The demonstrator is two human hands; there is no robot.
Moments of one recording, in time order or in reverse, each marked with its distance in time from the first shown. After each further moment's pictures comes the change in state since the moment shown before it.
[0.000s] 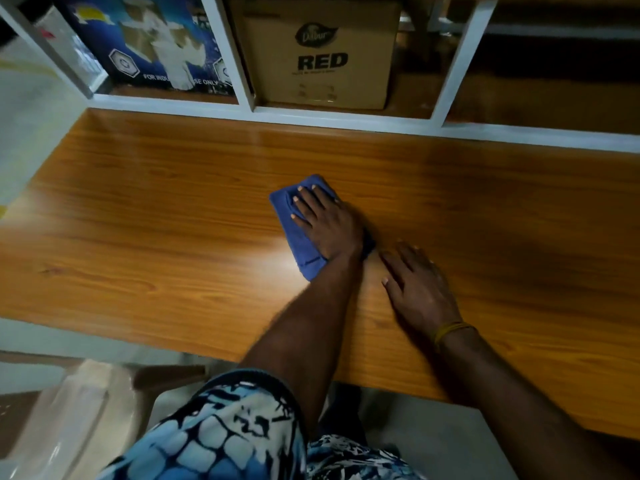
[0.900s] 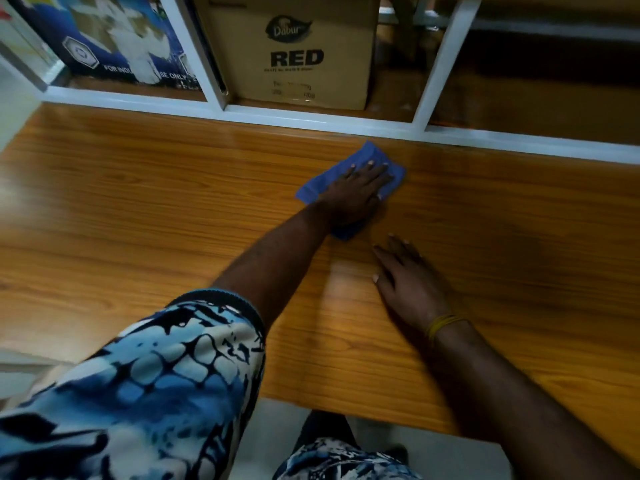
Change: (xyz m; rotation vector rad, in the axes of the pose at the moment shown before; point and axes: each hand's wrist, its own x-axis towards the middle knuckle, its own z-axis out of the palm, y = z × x) left_hand 0.079 0.063 0.023 0.132 -0.443 1.157; right_hand 0.032 0.032 -0.027 0.019 -0.075 -0.012
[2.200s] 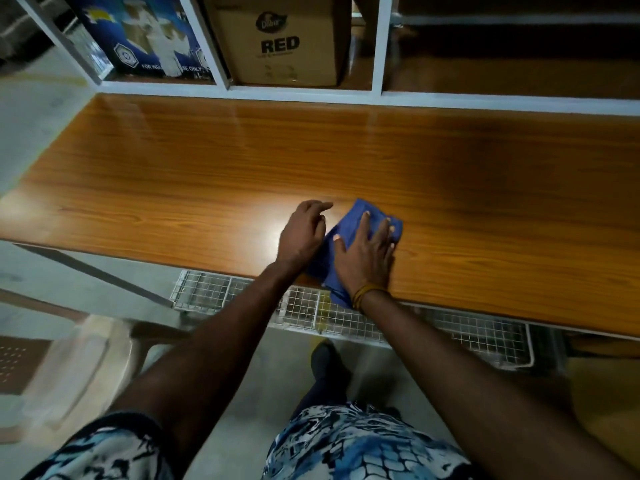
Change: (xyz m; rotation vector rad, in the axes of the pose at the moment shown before) left_hand -0.214 0.200 0.020 -0.379 0.431 -0.467; right_hand -0.148 -0.028 0.060 0.348 0.328 0.277
